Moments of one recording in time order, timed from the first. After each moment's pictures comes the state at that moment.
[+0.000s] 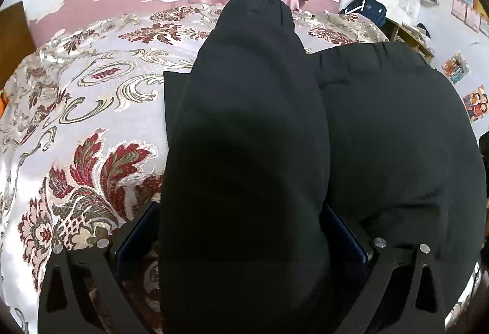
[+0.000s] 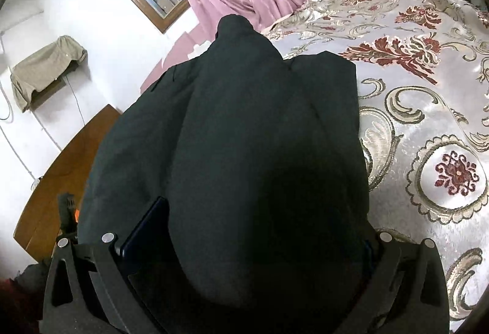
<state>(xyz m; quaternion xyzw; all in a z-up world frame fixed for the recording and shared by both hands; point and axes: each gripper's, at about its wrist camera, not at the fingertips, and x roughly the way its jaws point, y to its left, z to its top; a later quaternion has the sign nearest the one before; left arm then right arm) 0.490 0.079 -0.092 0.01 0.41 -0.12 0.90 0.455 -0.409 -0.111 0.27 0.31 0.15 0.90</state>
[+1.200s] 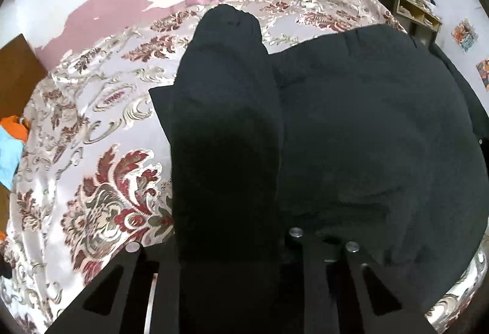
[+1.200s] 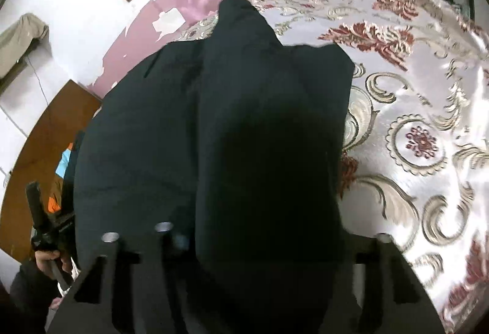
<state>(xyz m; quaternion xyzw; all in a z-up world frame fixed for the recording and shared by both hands) 0.455 0.026 -0.048 0.08 0.44 -0.08 0.89 0.430 -0.375 -0.058 0.22 0.44 0.07 0.87</state>
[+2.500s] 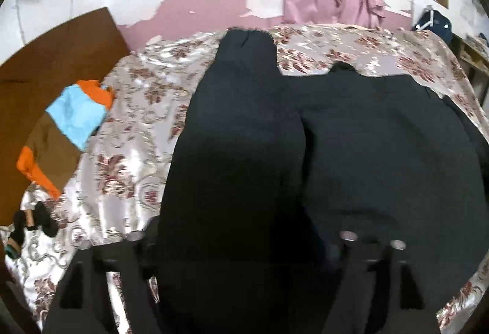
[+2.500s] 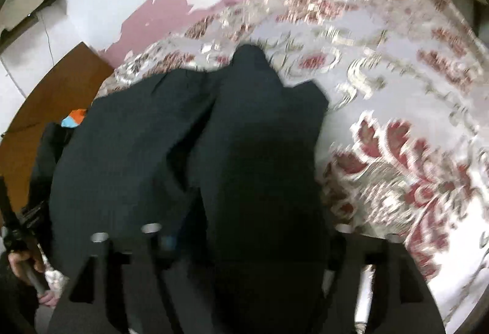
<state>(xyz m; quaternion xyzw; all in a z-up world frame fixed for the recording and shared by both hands) 0.415 0.191 -0.001 0.05 0.39 0.09 0.91 0.435 -0.222 -0.016 0.14 0.43 0.08 0.89</state>
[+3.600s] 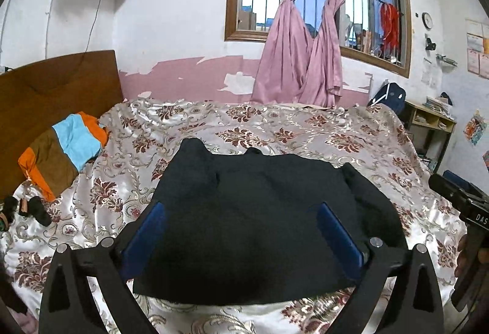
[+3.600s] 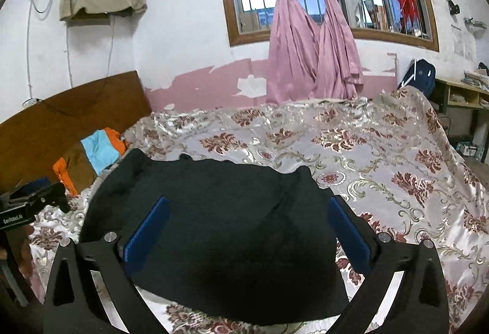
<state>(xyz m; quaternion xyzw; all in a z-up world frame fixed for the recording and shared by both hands) 0.240 0.122 0.103 -0.03 0.23 0.01 0.97 0.293 -0.173 0.136 0.04 0.22 0.10 0.97</state>
